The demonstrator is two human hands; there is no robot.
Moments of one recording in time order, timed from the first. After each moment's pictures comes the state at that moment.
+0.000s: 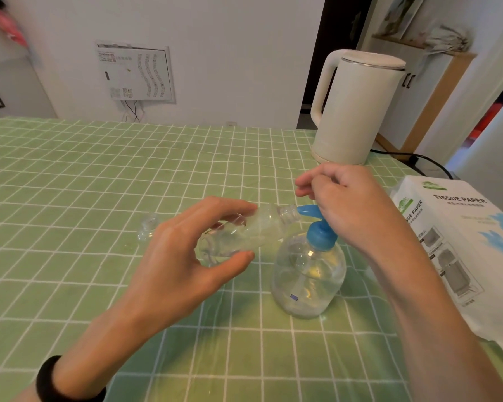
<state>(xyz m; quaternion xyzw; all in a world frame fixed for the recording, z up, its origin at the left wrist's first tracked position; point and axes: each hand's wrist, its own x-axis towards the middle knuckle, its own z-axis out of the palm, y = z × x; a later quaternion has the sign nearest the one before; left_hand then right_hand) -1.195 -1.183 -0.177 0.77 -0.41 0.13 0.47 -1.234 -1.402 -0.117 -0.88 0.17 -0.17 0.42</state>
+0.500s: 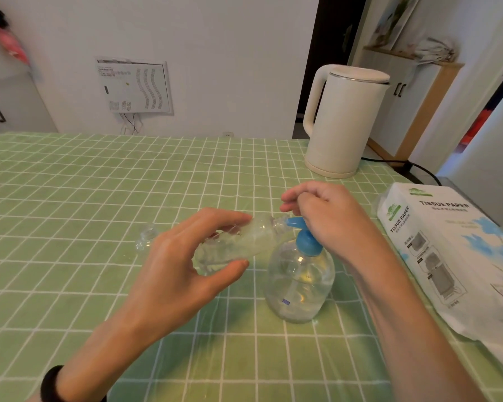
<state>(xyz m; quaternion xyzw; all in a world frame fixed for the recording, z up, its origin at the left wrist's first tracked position) -1.198 -1.183 -0.176 0.77 -0.41 0.14 0.47 -1.233 -1.400 -0.123 -0.86 0.18 -0.13 0.46</state>
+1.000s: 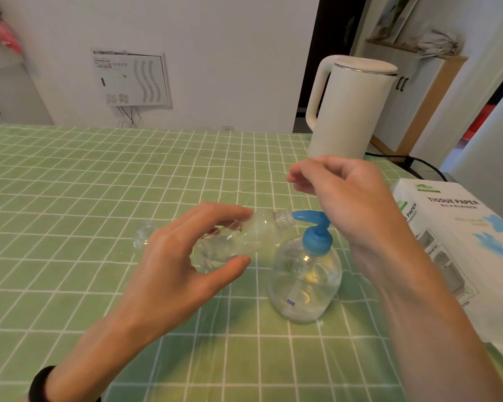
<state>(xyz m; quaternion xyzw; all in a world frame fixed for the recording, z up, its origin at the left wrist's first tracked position) -1.195 -1.182 -0.176 0.77 -0.41 0.14 0.47 -1.238 -1.397 -0.109 -0.80 0.17 -0.22 0.53</state>
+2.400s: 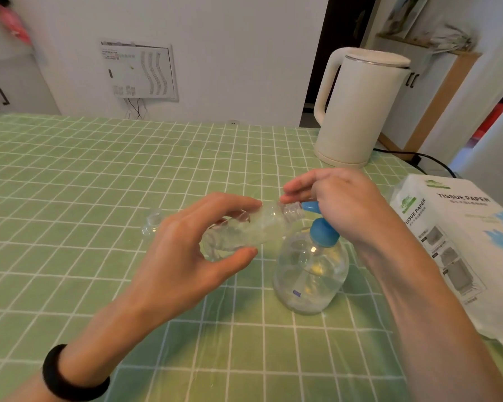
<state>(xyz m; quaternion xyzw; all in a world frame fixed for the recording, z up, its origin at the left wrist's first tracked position) -1.193 -1.183 -0.176 0.77 -0.42 0.13 0.46 -1.234 -1.392 -0.112 -0.82 0.19 -0.10 0.53</state>
